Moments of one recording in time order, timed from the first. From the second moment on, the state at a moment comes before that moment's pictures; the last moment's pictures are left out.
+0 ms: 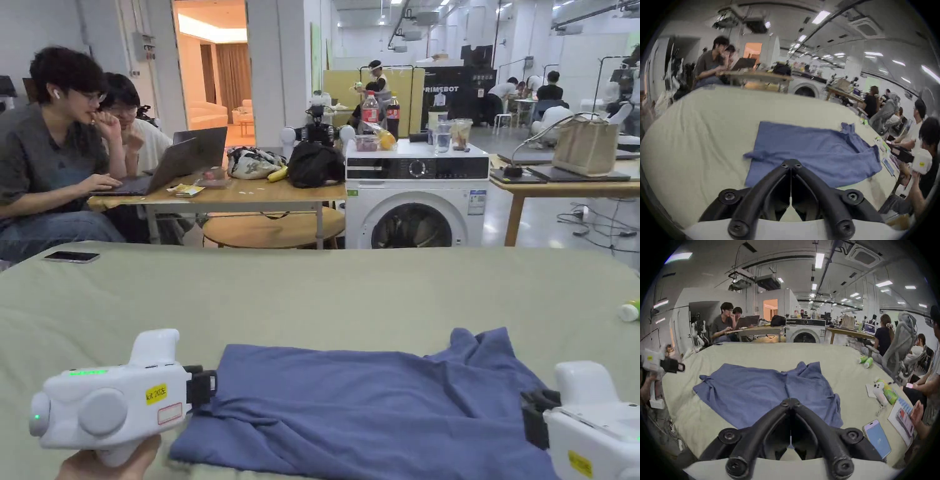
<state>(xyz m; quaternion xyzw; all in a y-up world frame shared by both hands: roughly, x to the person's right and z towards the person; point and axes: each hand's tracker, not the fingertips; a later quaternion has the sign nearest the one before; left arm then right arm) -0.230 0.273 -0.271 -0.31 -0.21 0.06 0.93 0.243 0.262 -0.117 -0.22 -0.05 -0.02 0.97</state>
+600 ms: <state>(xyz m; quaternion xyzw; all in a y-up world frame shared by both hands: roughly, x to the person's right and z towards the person) -0.217 0.161 -0.342 -0.44 -0.15 0.05 0.88 0.310 0.223 -0.088 -0.28 -0.10 -0.09 0.95</state>
